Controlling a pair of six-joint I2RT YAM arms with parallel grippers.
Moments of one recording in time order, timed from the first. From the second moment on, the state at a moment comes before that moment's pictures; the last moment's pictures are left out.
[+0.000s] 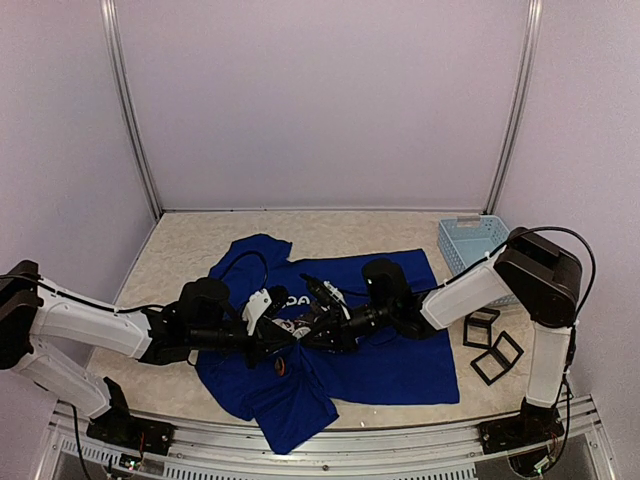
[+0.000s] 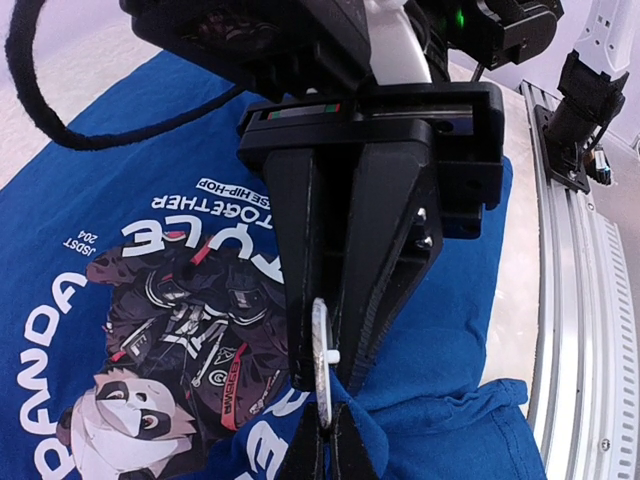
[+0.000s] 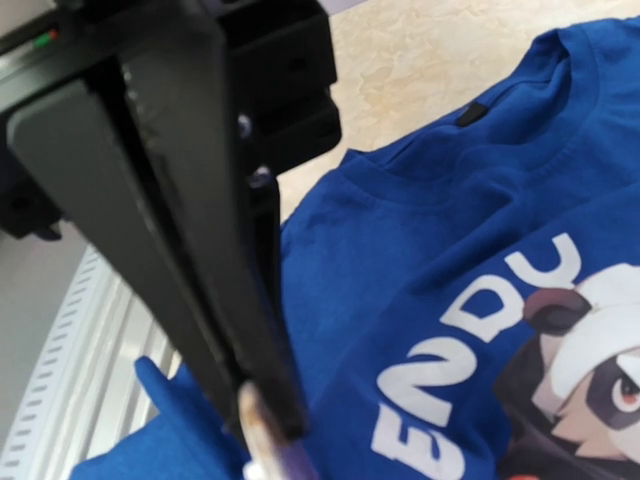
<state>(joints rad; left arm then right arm) -0.93 1.39 0.49 0.42 0.27 -0.02 0.88 1.96 0.92 0.63 -0.85 0.14</state>
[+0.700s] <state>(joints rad) -0.93 1.37 0.49 0.45 0.27 -0.02 0.87 1.97 0.87 0.82 -0.86 0.33</state>
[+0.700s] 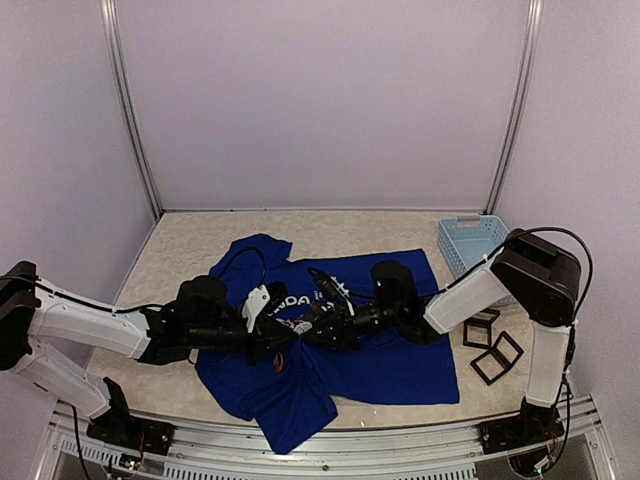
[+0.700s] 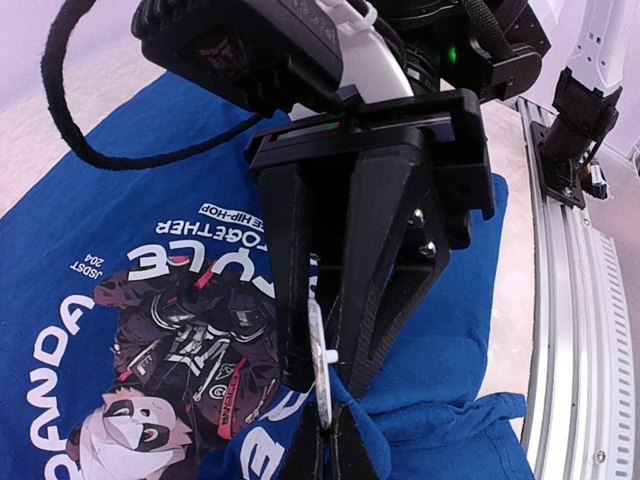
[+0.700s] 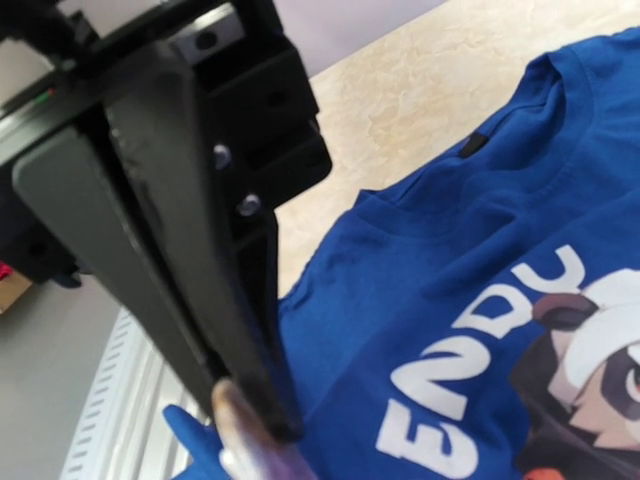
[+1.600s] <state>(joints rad) -0.95 1.37 0.49 0.43 0.25 0.01 0.86 1.97 0.93 0.69 -0.88 0.21</state>
